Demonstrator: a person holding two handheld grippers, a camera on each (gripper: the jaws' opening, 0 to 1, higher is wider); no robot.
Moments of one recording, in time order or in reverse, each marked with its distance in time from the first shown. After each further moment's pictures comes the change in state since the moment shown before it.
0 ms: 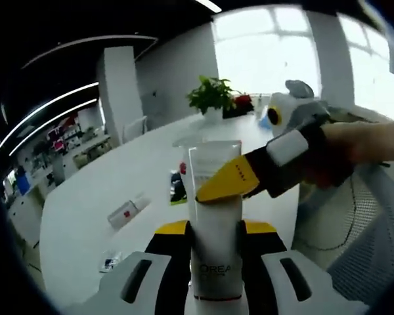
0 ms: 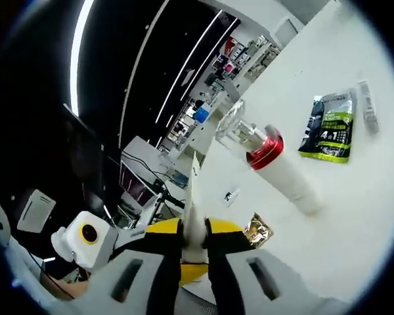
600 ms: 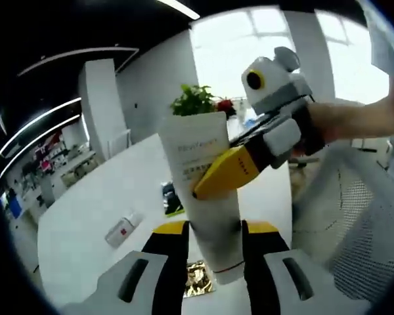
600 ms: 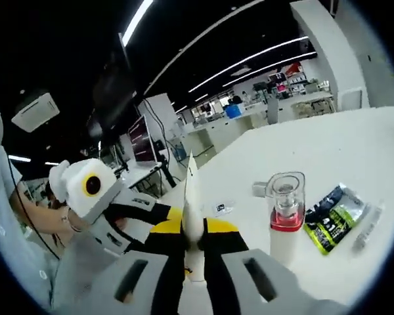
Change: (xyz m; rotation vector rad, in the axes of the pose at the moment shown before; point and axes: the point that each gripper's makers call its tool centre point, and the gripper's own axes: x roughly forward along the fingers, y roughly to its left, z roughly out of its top) left arm -0.001 0.000 0.007 0.106 -0.027 -0.157; right arm -0.002 0.027 0.017 -0.614 0.171 0.085
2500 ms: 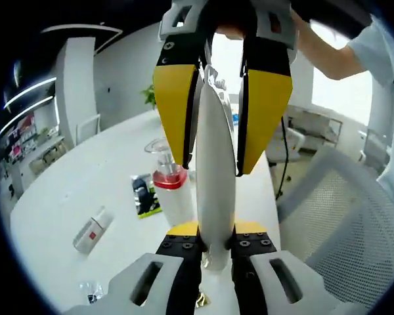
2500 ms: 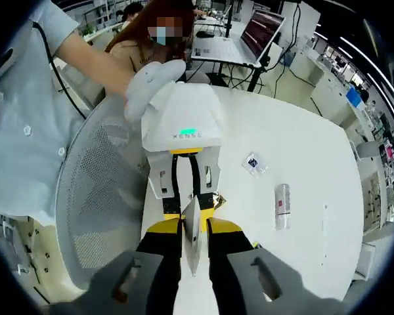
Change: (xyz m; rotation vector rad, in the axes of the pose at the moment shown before) left arm 0.038 0.000 0.000 -0.087 0.047 -0.195; right arm 0.003 0.009 0.007 -0.840 0.963 0.419
